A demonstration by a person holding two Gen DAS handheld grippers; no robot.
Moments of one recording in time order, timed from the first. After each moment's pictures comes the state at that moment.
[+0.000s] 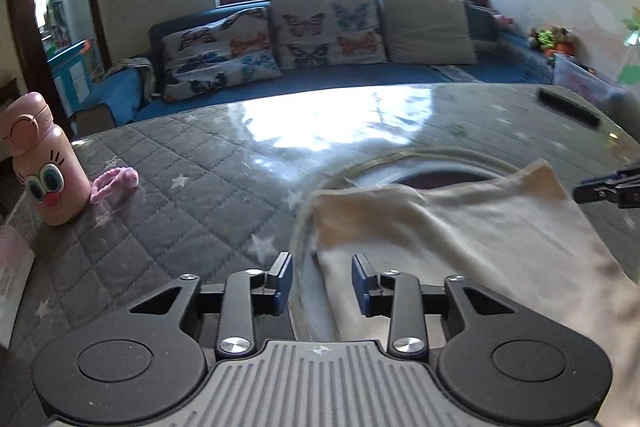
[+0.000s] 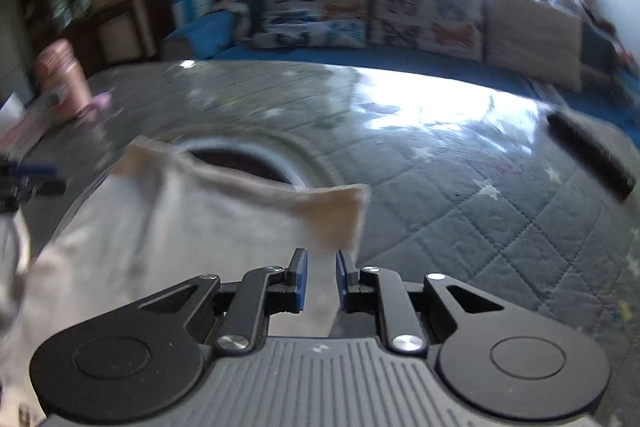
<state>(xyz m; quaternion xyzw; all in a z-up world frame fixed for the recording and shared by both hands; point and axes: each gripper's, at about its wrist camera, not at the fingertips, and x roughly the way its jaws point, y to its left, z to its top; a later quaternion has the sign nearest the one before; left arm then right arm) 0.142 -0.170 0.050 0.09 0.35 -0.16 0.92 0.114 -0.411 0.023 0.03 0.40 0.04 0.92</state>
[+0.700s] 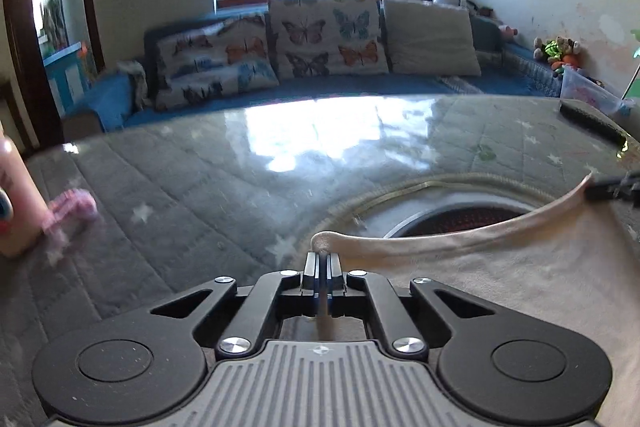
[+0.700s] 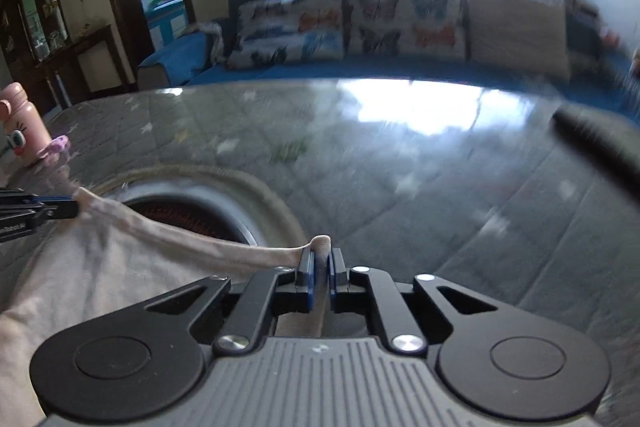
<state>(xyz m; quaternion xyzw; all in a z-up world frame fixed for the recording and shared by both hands) 0.190 -0.191 0.027 0.08 0.33 -0.17 0.93 0.154 -0.423 0.010 0.03 0.36 0.01 0.93</state>
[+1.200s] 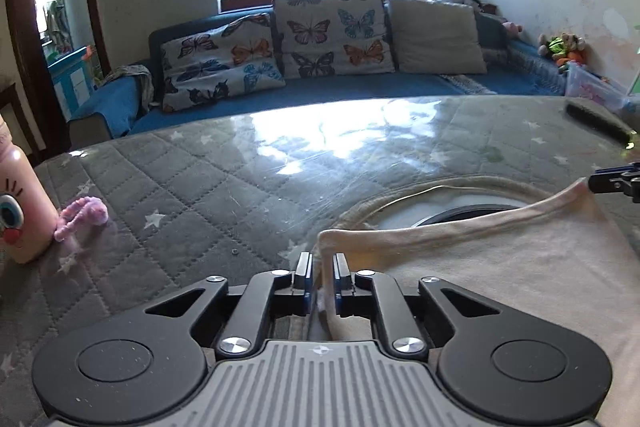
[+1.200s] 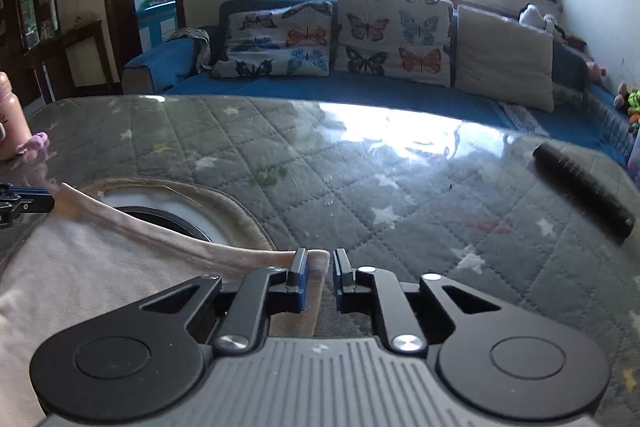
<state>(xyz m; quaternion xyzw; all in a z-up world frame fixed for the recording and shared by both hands) 0.184 -0.186 0.037 0.08 0.33 -0.18 0.92 0.157 -0.419 0.013 0.00 0.36 0.00 0.93</state>
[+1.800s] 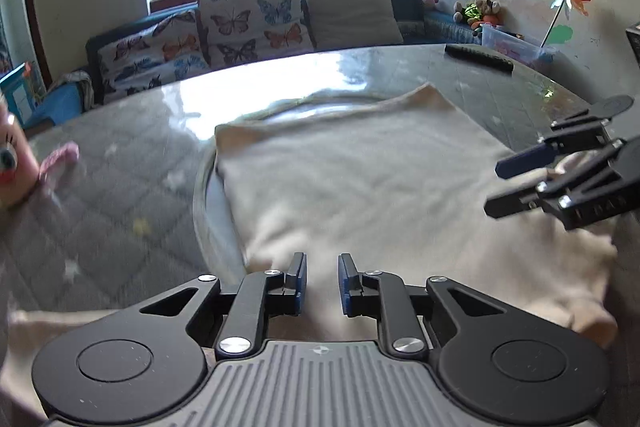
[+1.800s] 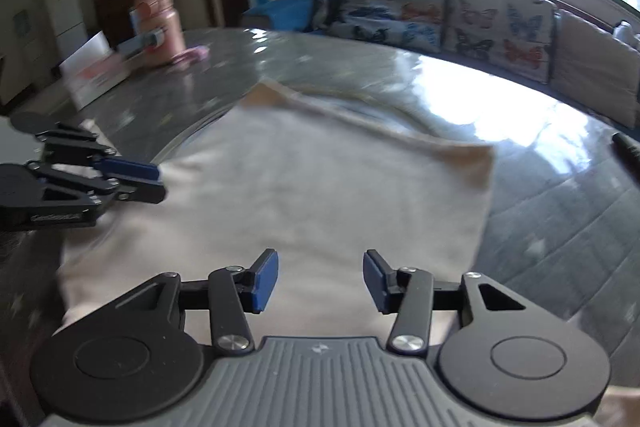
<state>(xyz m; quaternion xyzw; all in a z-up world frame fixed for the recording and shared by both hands) 0.037 -0.175 0.026 0.11 0.35 -0.27 0.89 0.028 -0.317 0.020 -0.05 0.40 0.15 0.90</state>
